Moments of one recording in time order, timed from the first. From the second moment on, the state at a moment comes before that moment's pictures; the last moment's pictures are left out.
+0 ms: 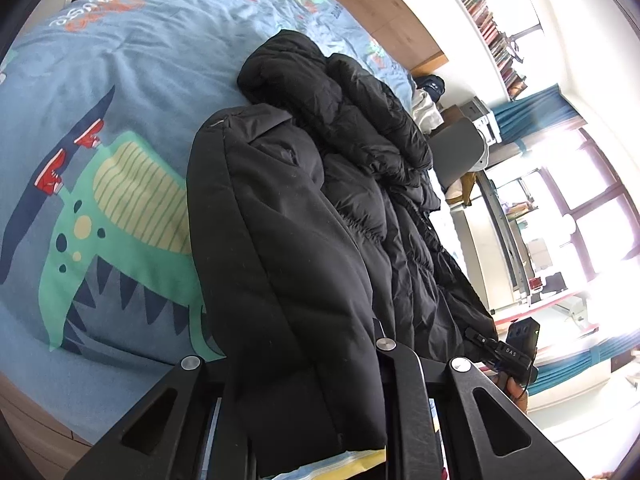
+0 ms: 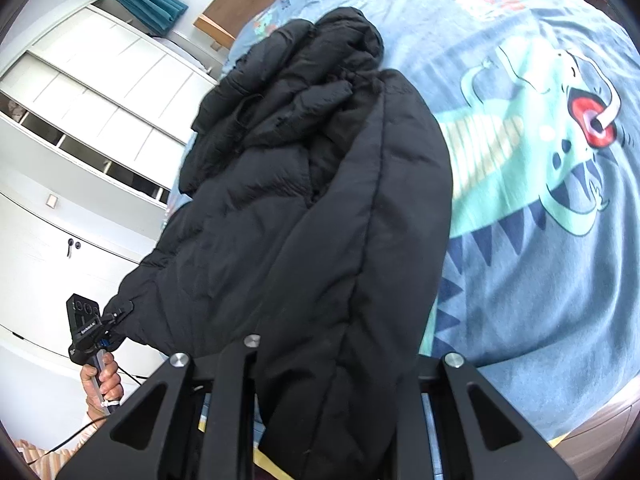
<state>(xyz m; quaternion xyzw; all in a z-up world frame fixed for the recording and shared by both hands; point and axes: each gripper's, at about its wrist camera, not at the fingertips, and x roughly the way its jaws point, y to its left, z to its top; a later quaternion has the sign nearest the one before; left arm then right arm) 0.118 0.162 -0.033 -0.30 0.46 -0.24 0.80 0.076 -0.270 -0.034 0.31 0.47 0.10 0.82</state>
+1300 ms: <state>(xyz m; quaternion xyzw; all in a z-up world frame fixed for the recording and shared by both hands) 0.195 0.189 0.065 -0.30 0.37 -0.25 0.84 0.125 -0.328 0.065 0.39 0.31 0.12 0.86</state>
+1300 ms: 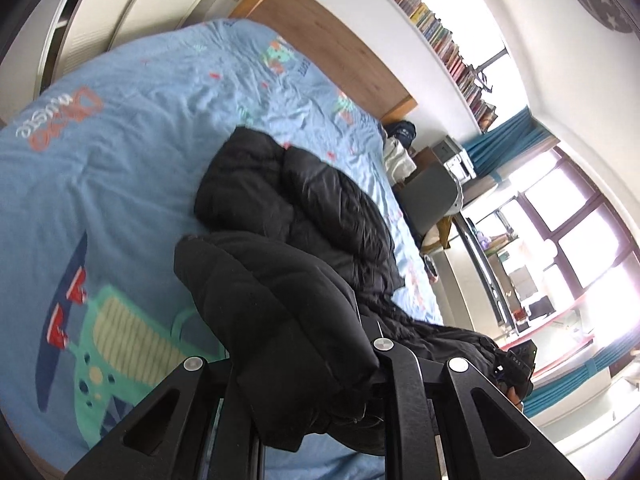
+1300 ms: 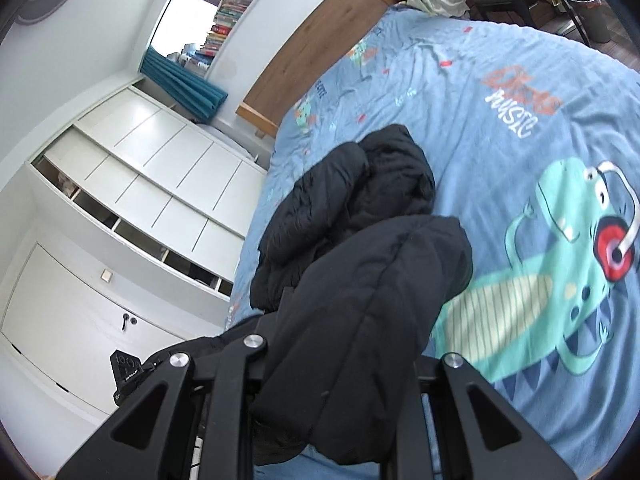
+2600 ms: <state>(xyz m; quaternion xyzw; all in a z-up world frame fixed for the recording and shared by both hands) 0.545 0.167 0.043 -0.39 0.40 -0.13 0.82 0.469 -0.406 0.062 0.43 0.32 0.03 0.84</state>
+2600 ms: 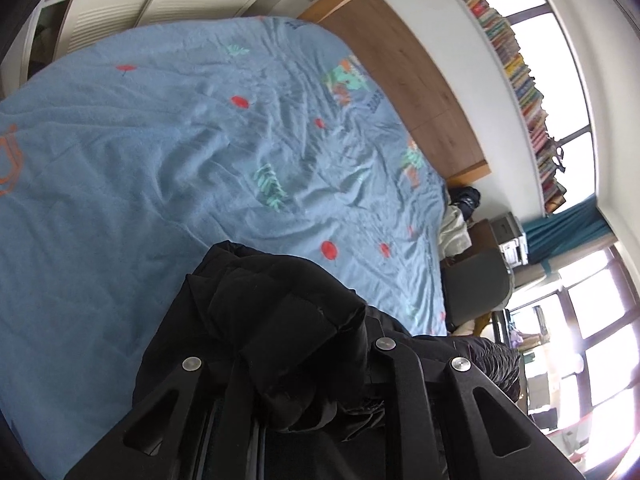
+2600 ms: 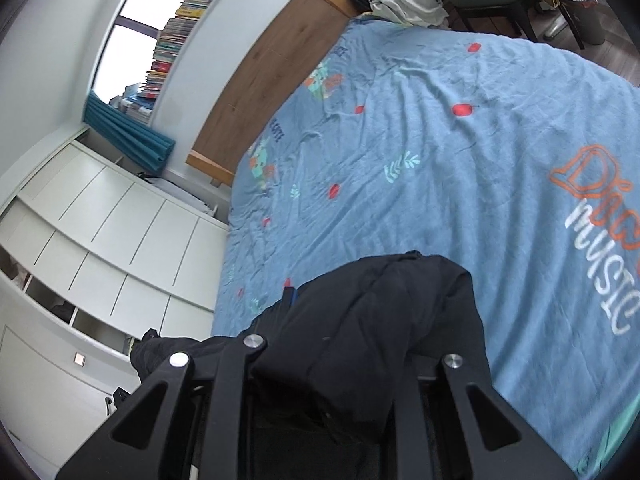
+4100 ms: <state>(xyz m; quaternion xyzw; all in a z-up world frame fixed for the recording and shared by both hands) 0.545 0.158 0.043 -0.38 0.40 -0.11 0.83 0.493 -0.418 0.076 0.43 0.29 0.03 0.86</state>
